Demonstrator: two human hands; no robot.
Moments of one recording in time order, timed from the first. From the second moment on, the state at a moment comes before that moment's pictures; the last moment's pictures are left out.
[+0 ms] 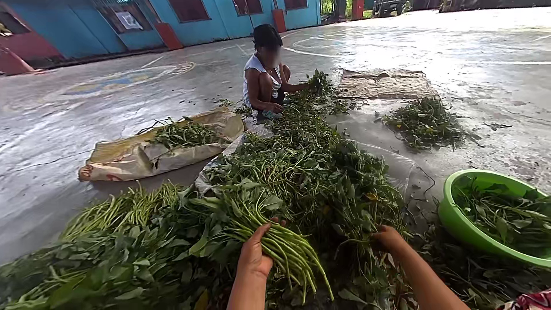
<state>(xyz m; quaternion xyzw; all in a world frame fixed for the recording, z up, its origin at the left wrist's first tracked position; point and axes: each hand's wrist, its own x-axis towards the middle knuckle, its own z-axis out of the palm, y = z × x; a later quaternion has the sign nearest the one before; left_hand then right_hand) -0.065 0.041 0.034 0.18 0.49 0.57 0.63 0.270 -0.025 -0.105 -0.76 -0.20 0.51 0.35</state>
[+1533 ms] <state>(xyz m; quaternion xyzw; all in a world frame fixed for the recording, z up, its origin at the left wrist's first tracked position) -0.042 0.034 0.028 0.23 0.49 0.50 0.67 0.234 0.015 -0.107 -0.82 -0.38 0.39 0.19</state>
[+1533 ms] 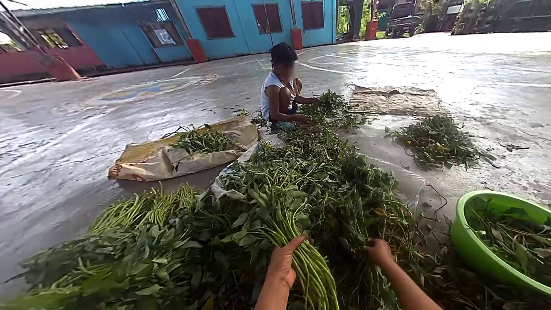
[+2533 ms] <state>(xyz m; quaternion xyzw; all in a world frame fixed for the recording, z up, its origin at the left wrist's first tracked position) -0.038 0.028 0.006 0.24 0.61 0.49 0.57 0.165 -0.092 -0.035 -0.56 -0.61 0.52 0.20</state>
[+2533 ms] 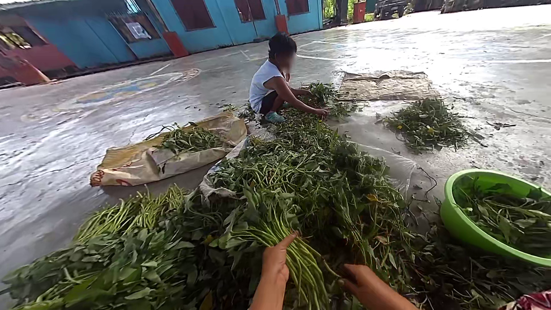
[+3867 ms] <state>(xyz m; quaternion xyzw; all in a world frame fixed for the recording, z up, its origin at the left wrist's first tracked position) -0.054 0.035 0.013 0.23 0.59 0.50 0.59 0.255 -0.038 -0.042 -0.65 -0.46 0.57 0.21</state>
